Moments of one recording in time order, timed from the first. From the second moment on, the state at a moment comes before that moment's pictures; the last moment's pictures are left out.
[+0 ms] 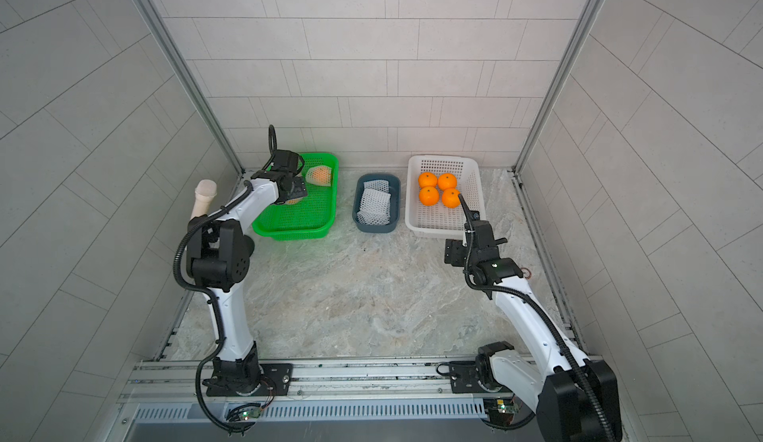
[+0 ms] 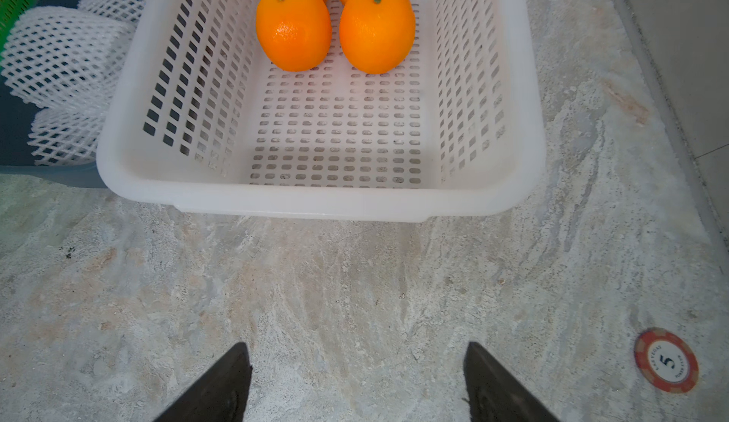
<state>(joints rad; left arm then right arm) -0.10 2.06 1.73 -0.64 -0.38 -0.37 0.16 1.03 0.70 -0.45 0.10 0.22</state>
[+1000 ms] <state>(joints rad) -0.02 2.32 1.96 -0.63 -0.22 -0.27 0.16 1.12 0.70 -0.45 0.12 0.22</state>
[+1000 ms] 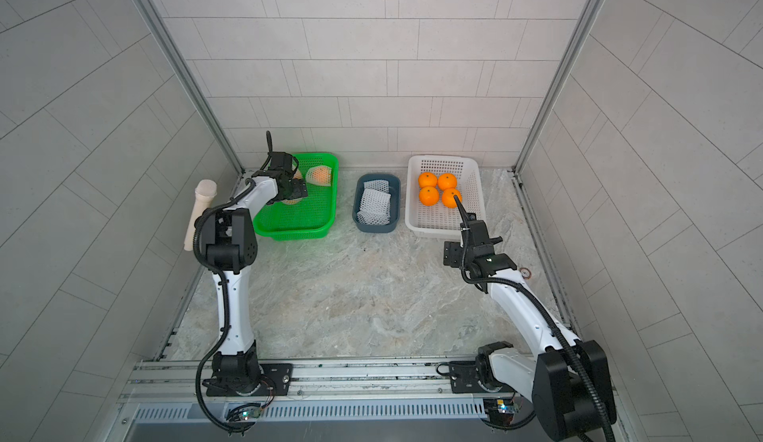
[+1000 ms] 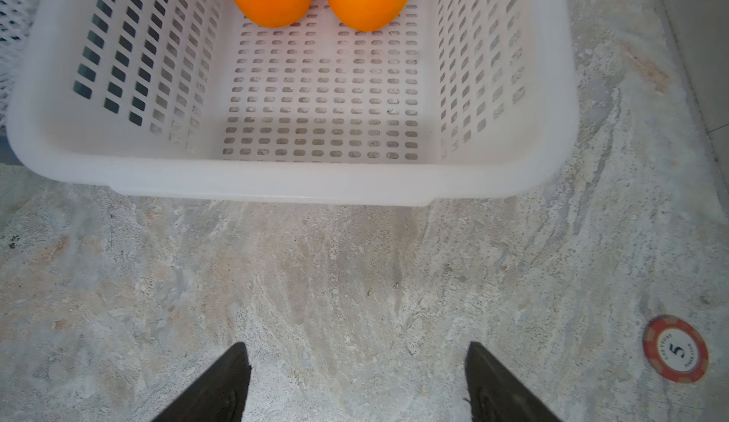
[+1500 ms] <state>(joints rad) -0.01 2.45 2.14 -0.70 -0.21 -0.25 0.16 1.13 0.70 -0.45 0.14 0.22</state>
